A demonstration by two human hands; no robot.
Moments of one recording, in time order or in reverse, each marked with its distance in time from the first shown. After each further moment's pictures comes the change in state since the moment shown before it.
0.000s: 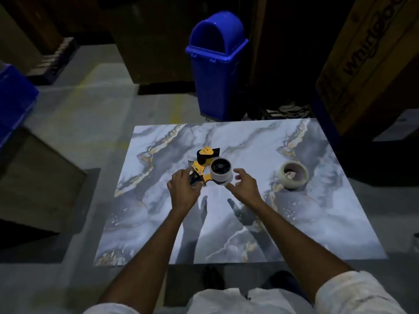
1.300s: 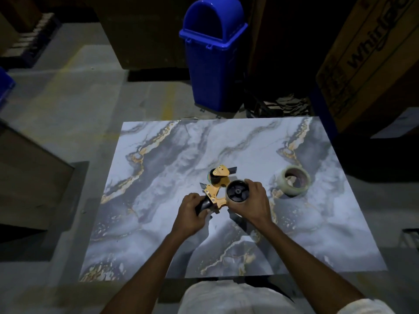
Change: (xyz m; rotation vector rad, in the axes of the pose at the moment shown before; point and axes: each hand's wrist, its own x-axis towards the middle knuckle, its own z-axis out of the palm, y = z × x) left_hand -0.019 -0.027 0.044 -0.151 -0.254 0.230; right_hand 0.007 0.046 0.003 -0.236 0.183 -0.059
